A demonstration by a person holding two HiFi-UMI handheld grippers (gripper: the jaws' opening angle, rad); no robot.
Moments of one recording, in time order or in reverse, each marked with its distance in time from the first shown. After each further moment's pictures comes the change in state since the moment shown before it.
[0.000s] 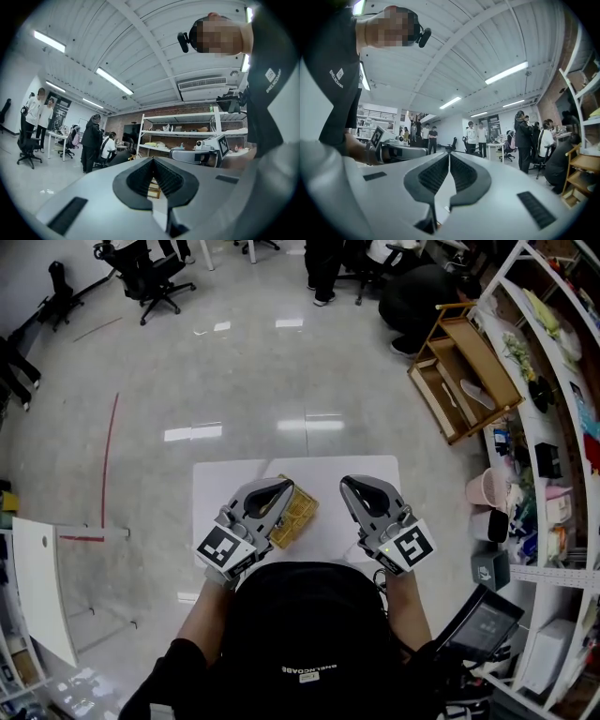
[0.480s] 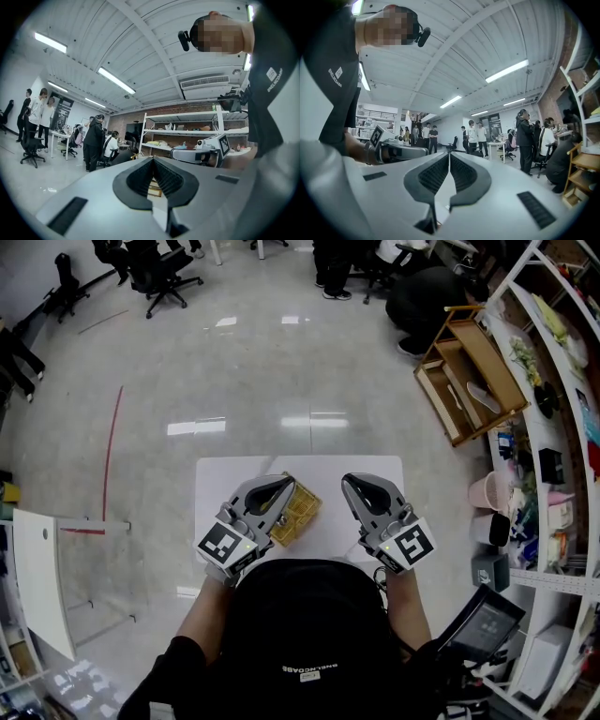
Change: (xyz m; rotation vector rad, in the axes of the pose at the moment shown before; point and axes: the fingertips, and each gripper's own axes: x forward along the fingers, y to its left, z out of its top) left arm -0.007 0.007 0.002 -0.004 0.014 0.032; right arm 0.009 0.003 0.000 0.010 0.008 0.014
